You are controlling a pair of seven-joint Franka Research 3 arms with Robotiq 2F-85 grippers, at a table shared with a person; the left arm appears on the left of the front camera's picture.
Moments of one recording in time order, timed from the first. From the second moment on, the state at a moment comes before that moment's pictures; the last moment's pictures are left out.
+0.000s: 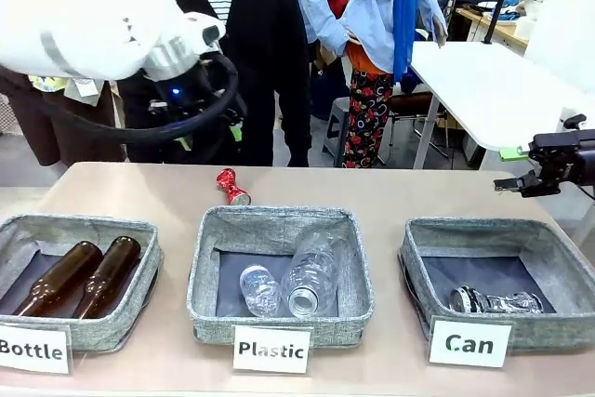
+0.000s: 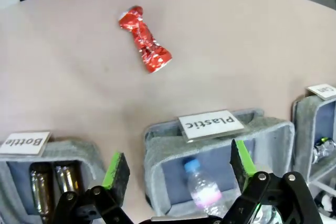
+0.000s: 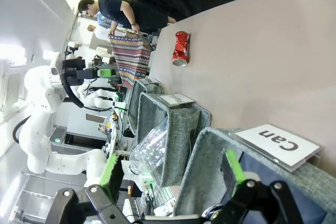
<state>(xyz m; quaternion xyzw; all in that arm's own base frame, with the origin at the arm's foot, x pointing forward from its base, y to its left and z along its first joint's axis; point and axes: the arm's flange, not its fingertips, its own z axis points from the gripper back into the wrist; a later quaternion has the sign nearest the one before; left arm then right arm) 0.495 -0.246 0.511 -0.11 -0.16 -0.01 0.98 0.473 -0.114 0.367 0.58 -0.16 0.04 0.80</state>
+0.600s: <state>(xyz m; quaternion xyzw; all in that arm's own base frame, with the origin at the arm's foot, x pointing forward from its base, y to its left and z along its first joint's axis) 0.507 -0.246 0.504 -0.13 -0.14 0.05 0.98 0.473 -0.114 0.367 0.58 -0.16 0.04 0.80</state>
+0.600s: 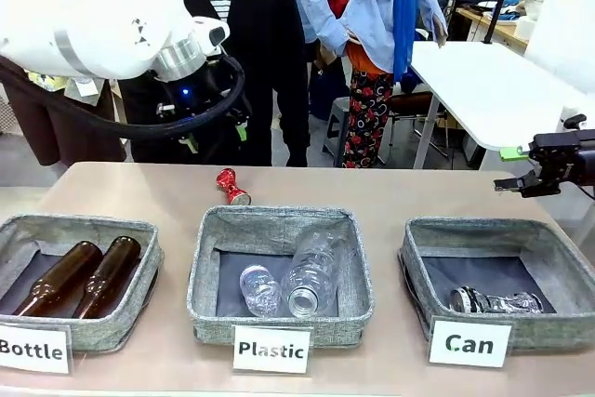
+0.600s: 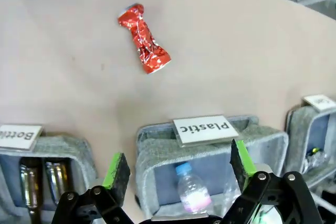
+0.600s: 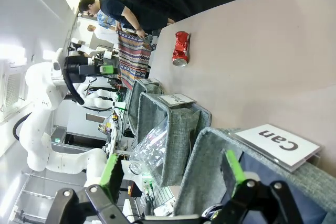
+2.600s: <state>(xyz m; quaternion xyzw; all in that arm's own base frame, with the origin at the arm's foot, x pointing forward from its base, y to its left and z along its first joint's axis) 0.638 -0.302 0.347 0.00 -0.12 0.22 0.97 0.473 -0.114 0.367 0.58 -0.16 0.04 0.80</state>
